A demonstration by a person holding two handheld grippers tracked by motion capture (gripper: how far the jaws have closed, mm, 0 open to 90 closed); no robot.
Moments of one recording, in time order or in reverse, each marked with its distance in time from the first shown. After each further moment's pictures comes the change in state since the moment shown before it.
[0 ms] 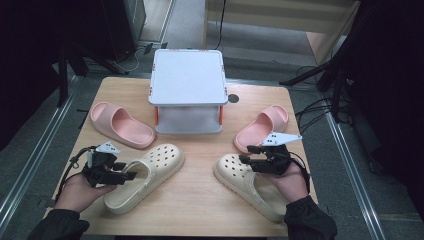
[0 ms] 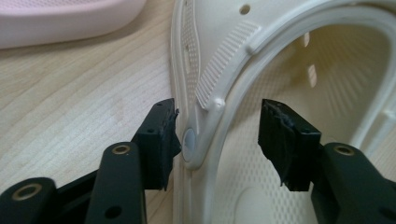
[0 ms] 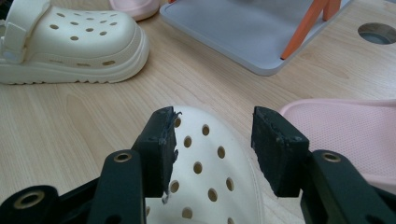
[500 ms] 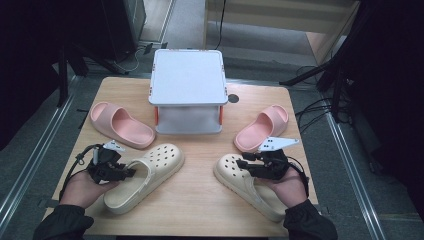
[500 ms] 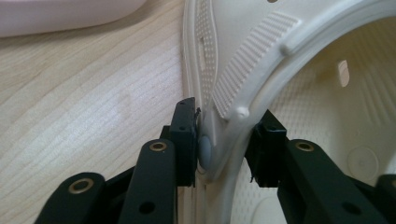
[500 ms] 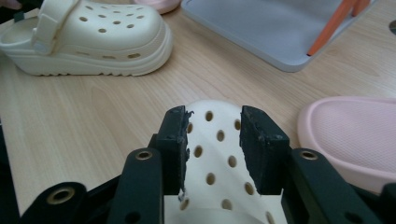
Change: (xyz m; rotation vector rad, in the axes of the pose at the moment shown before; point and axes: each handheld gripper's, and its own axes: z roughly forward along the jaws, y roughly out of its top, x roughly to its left) left arm 0.004 0.008 0.009 0.055 0.034 -0.010; right arm 0.019 0.000 -0.002 0.025 0.048 -0.010
